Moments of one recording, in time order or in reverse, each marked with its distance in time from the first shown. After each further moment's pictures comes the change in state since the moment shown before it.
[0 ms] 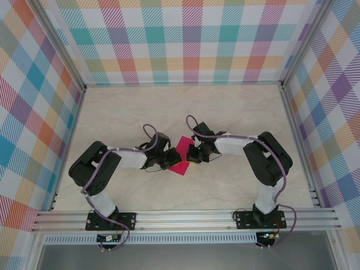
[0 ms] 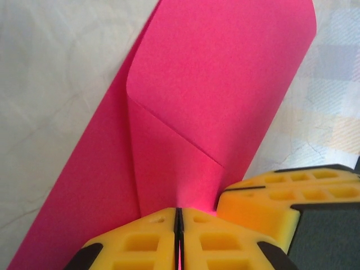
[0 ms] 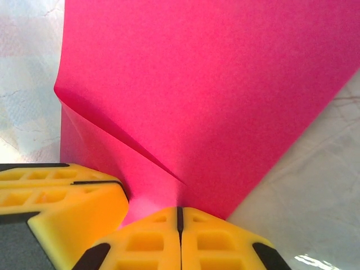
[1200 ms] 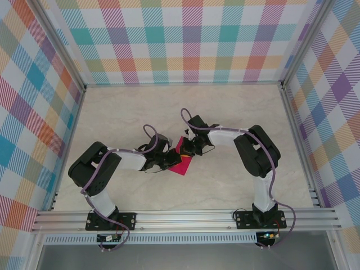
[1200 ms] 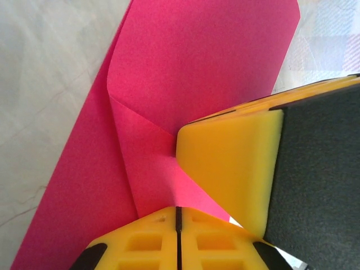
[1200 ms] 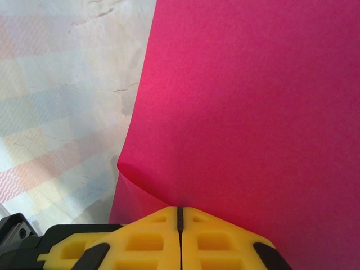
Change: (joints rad) left arm 0.000 -0.004 -0.031 0.053 0.005 0.046; right arm -0.011 0.158 0.198 -0.028 -0.105 -0.024
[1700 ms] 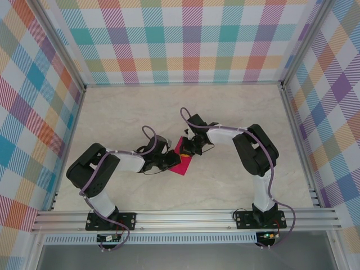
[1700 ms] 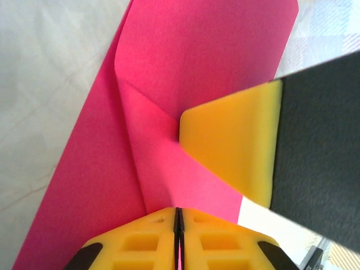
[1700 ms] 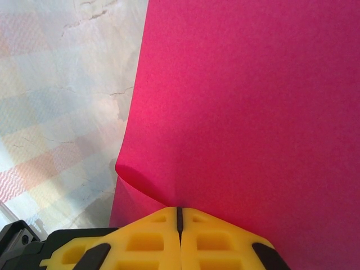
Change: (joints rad) left arm -0.006 -0.030 -0.046 0.035 0.001 -0.005; right arm -0.002 0.027 0.040 -0.053 -0.003 0.003
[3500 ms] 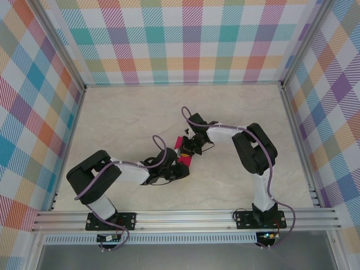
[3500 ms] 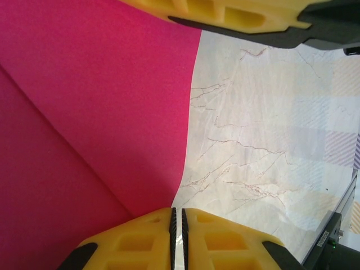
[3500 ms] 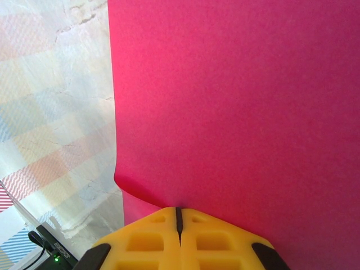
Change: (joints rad) left arm -0.226 -0.040 -0.064 0.079 -0.130 -0.052; right arm -0.013 0.024 0.023 -0.022 -0.039 0.028
